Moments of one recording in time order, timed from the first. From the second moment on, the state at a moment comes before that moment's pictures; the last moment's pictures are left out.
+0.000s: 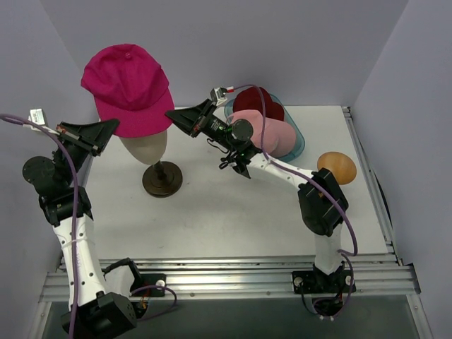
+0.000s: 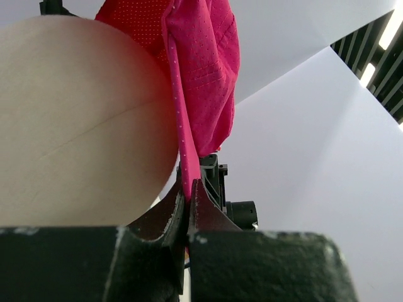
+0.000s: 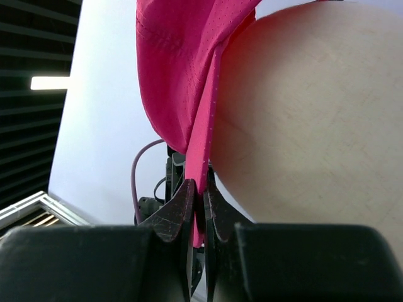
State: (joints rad) left arm 0.41 0.91 0.98 0.38 0.82 -1.36; right arm 0.76 1.94 1.48 1.00 -0.36 1.52
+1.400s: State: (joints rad) left arm 0.49 0.90 0.67 0.37 0.88 -1.39; right arm 0.77 1.91 1.35 0.88 -0.37 1.40
